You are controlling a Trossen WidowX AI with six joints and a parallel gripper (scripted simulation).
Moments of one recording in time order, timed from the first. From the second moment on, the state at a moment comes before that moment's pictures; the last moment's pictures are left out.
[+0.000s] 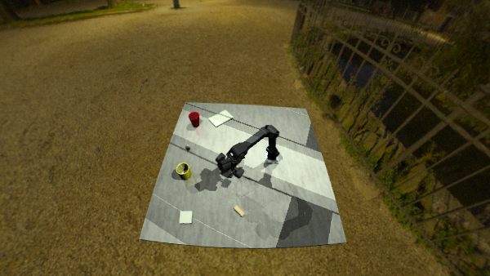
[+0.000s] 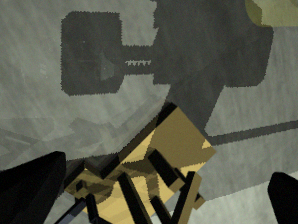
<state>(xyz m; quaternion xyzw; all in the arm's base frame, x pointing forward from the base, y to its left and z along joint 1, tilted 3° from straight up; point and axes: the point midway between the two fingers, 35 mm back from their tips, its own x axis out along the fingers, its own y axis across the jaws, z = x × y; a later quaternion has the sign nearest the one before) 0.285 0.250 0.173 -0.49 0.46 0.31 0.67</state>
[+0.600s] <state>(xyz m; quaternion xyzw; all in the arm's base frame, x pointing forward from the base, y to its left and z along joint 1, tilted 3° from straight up) 0.372 0.246 0.221 -0.25 0.42 0.25 0.84</state>
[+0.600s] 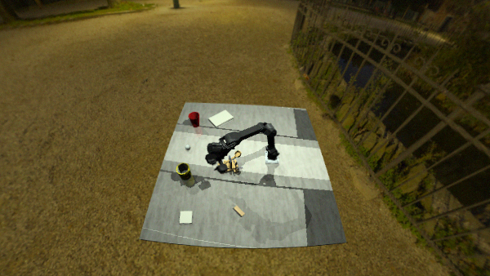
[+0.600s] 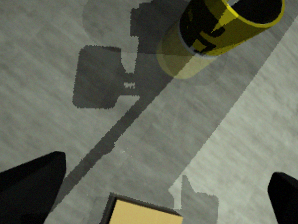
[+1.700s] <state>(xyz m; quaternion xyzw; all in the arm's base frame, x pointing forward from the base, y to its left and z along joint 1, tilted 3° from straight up) 0.465 0.213 0.296 -0.02 0.32 0.19 0.93</state>
